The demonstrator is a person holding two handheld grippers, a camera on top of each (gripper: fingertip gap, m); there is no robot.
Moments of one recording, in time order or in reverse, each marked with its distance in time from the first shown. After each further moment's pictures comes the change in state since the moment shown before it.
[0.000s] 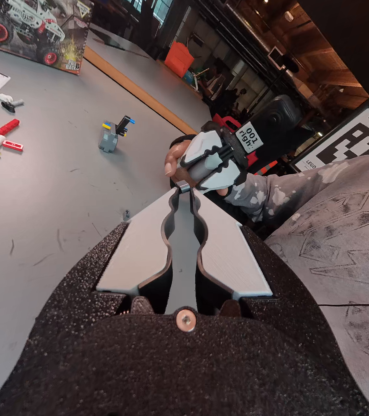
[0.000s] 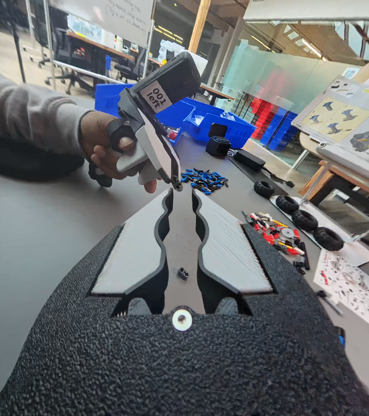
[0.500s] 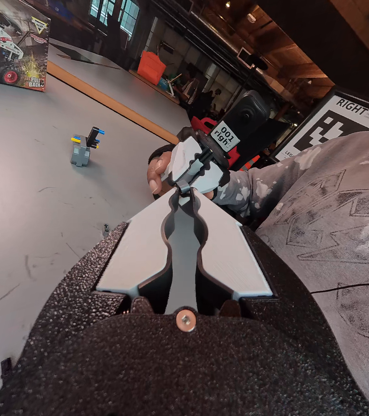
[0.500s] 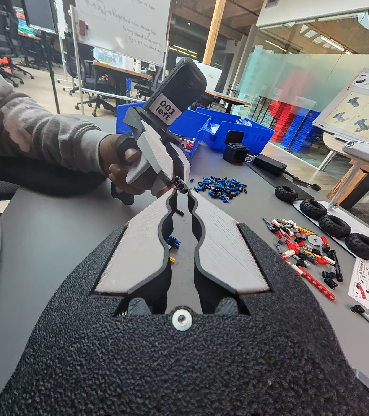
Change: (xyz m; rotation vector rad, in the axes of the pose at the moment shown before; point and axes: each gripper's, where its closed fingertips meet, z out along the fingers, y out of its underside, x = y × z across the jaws) left arm 0.024 0.000 0.007 0.032 0.108 0.101; right arm -0.013 -0.009 0.002 0.046 -0.075 0.087
